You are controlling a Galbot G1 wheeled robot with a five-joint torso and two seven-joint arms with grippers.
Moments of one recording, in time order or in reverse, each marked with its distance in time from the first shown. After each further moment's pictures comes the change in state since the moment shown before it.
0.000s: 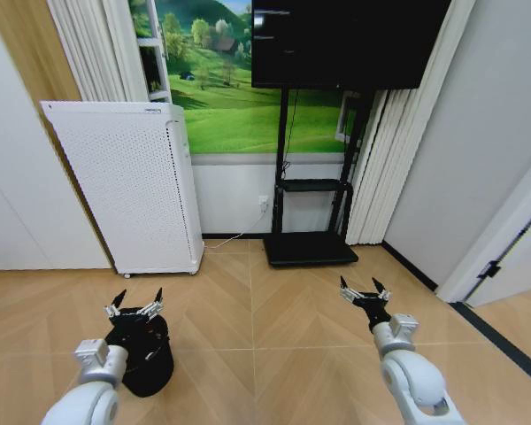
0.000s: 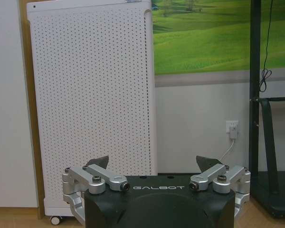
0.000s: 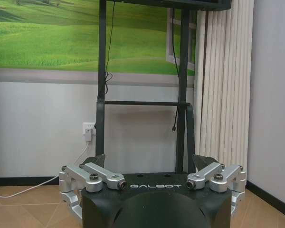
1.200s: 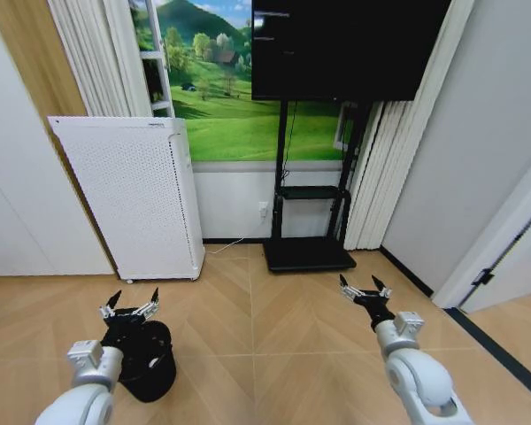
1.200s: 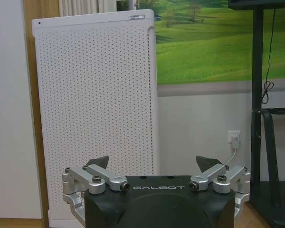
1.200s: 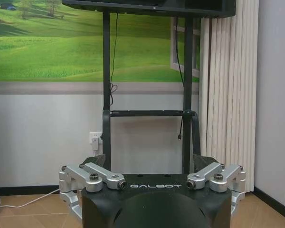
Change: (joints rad) left arm 0.003 0.015 -0.022 -0.023 -0.028 0.027 -0.005; right arm -0.003 -0.026 0.005 0.042 0.059 -0.049 0.006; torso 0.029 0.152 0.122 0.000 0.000
